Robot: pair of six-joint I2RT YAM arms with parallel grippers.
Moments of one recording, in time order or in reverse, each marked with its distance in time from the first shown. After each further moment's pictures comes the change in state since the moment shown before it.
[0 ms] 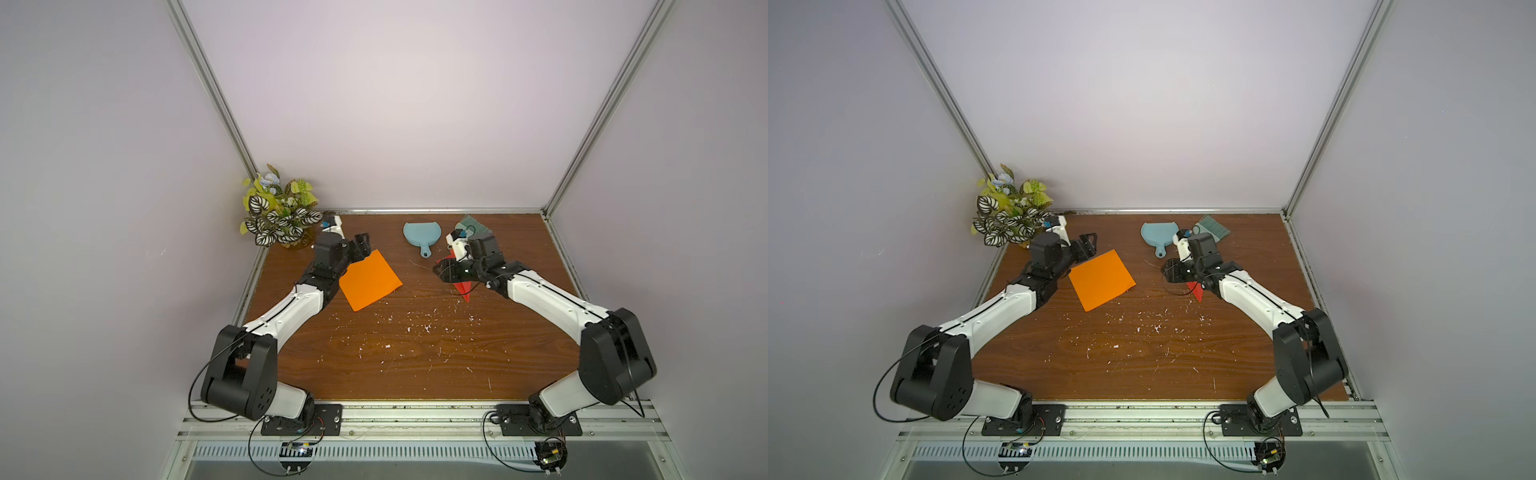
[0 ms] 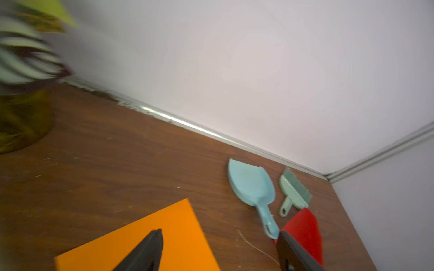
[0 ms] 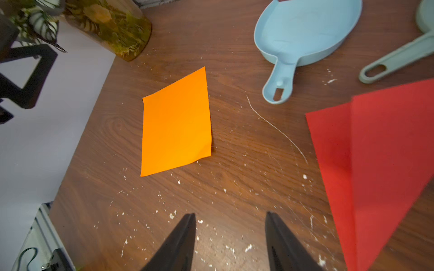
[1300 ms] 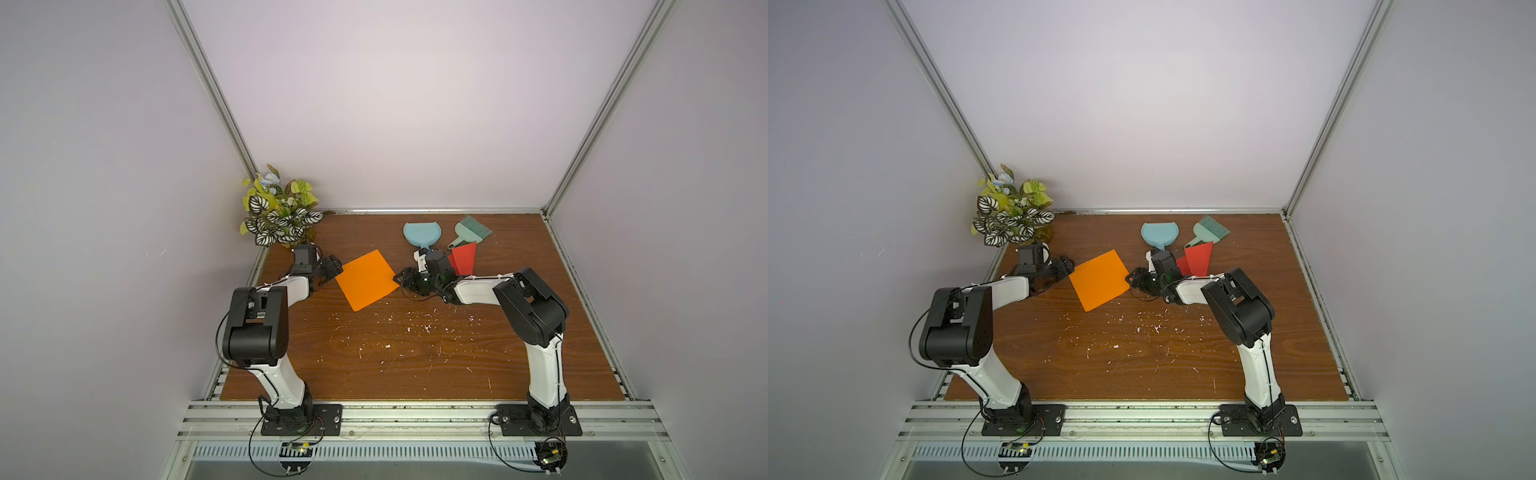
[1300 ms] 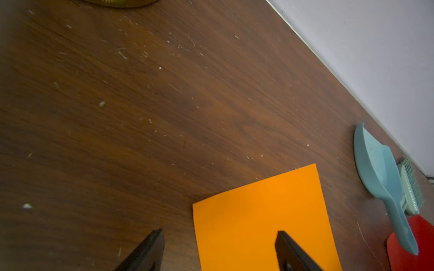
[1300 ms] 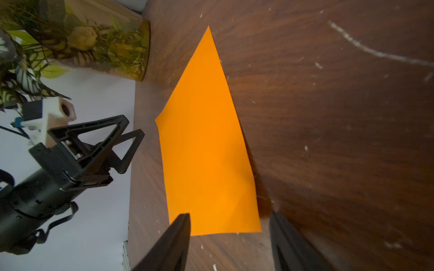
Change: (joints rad) left arm 0.246 0.323 0.025 -0.106 0.197 0.016; right arm 0.119 0.459 -0.017 0.625 -0.139 0.608
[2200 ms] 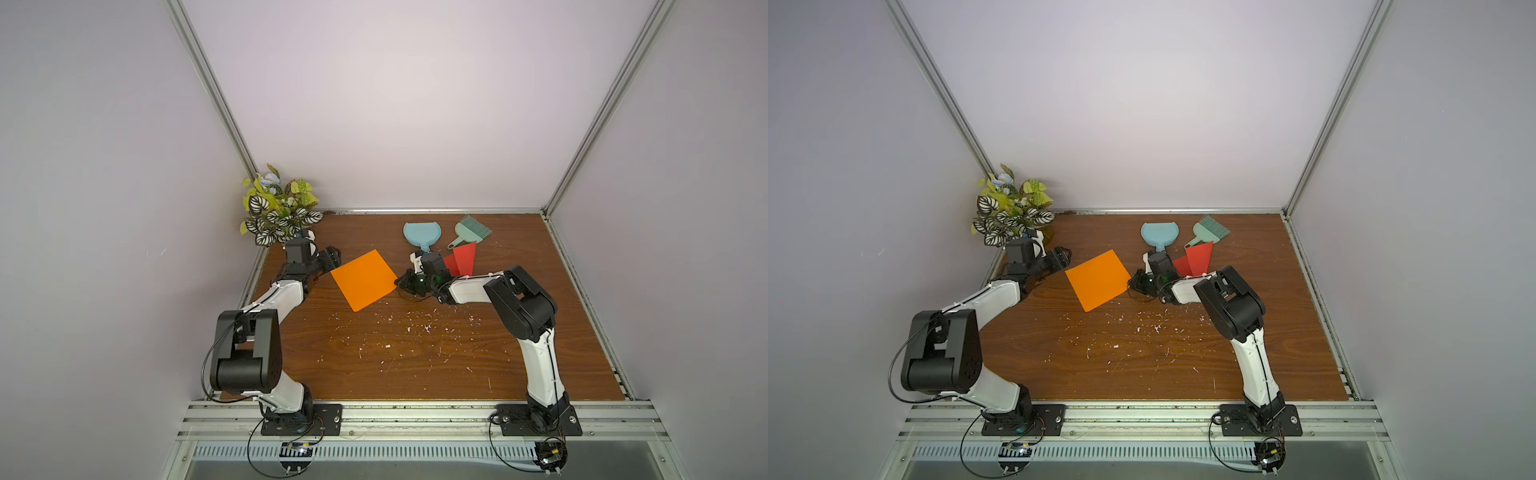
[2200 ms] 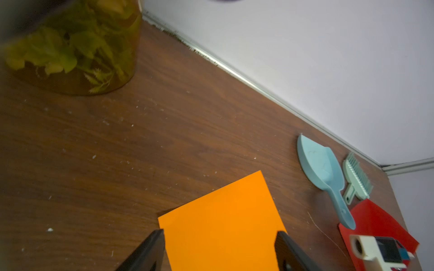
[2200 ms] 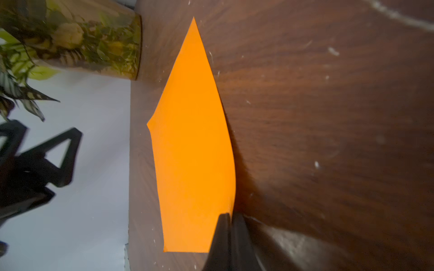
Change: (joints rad) left arm 0.000 -0.206 -0.009 0.007 0.070 0.100; right arm 0.008 0.070 0.095 -0.065 -0.006 -0.084
